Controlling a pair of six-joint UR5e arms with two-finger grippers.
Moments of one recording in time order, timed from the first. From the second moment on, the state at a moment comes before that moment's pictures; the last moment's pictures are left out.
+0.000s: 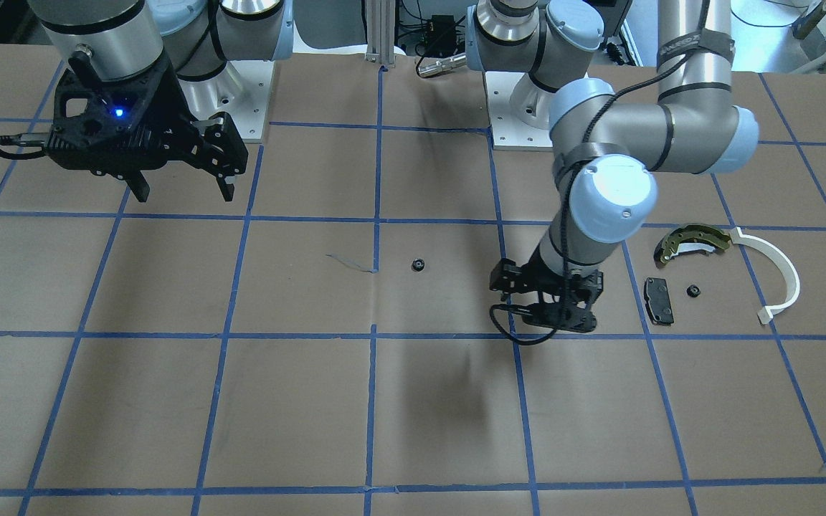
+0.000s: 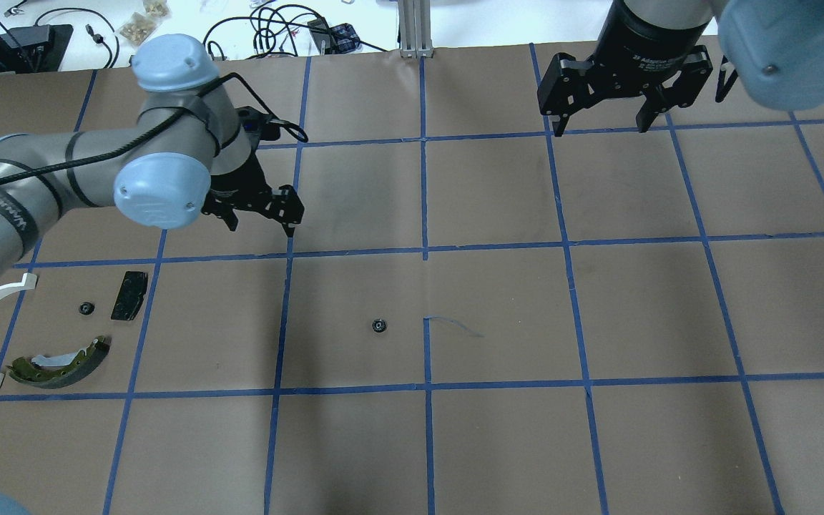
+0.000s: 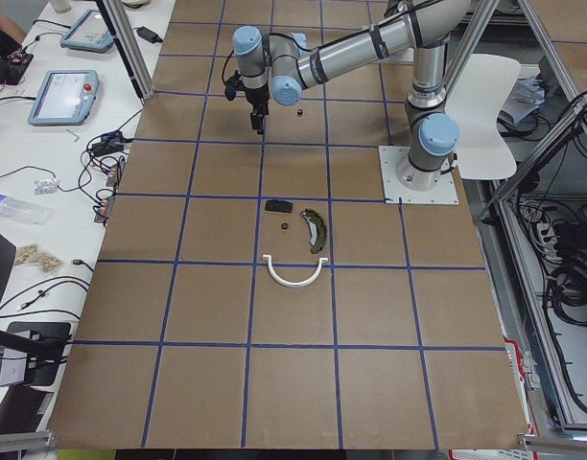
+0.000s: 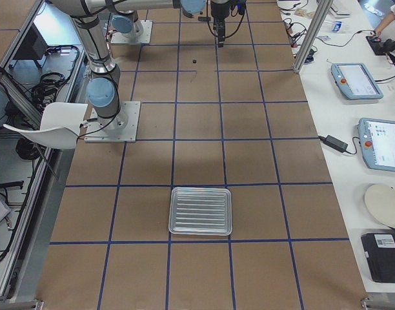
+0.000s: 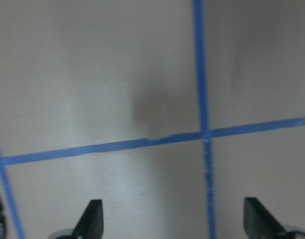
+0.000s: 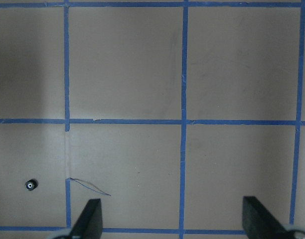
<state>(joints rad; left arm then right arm) -1.62 -1.86 -1.78 -1.17 1.59 0.12 1.63 -1.53 1.49 -1.62 -1.56 0.05</state>
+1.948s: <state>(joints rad) -1.86 -1.92 -2.02 -0.85 1.48 -0.05 1.59 -1.55 1.51 -1.57 -1.56 0.04</state>
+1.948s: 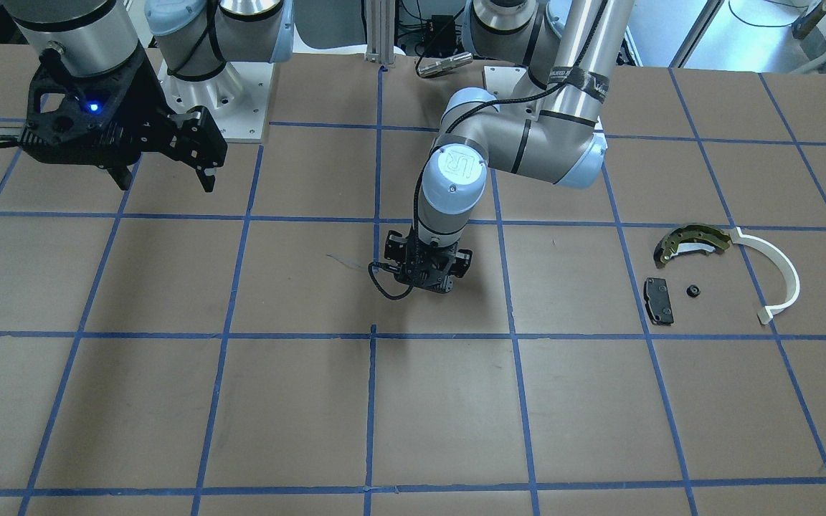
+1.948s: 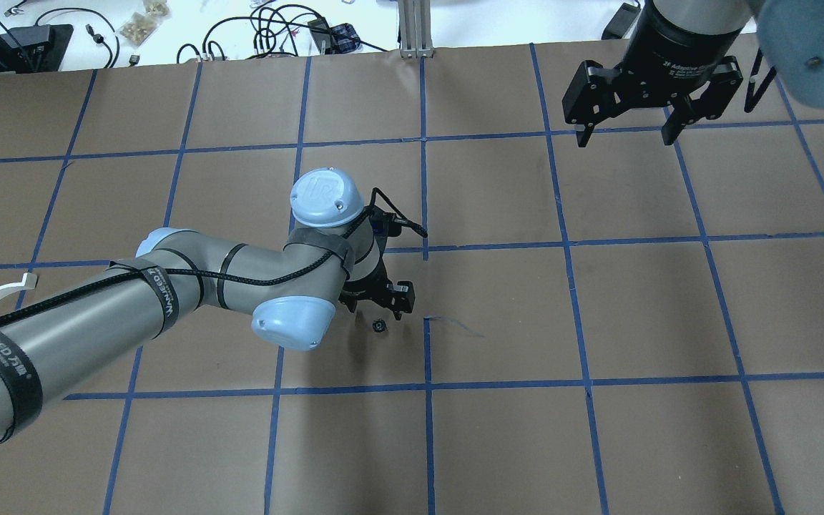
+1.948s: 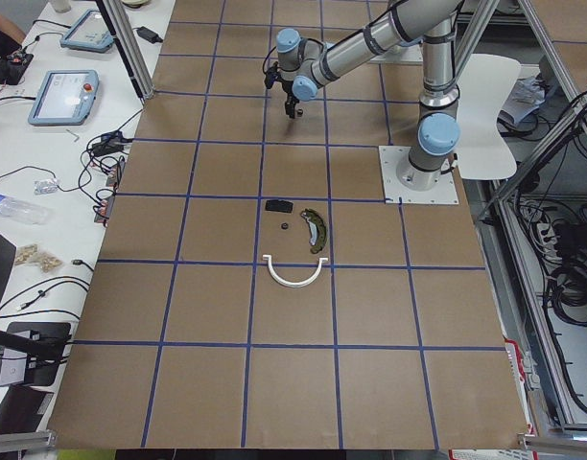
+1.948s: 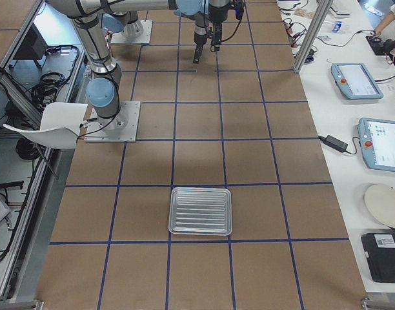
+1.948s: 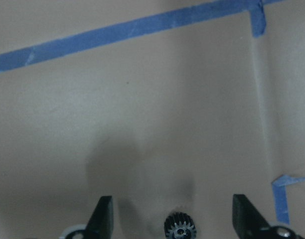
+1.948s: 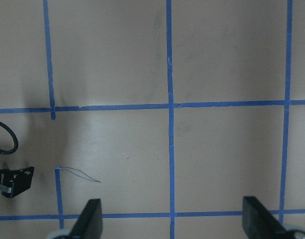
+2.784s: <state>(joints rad) -1.86 -1.92 -2.02 -0.86 1.49 -0.05 1.58 -1.55 1.52 -1.57 -1.55 0.04</state>
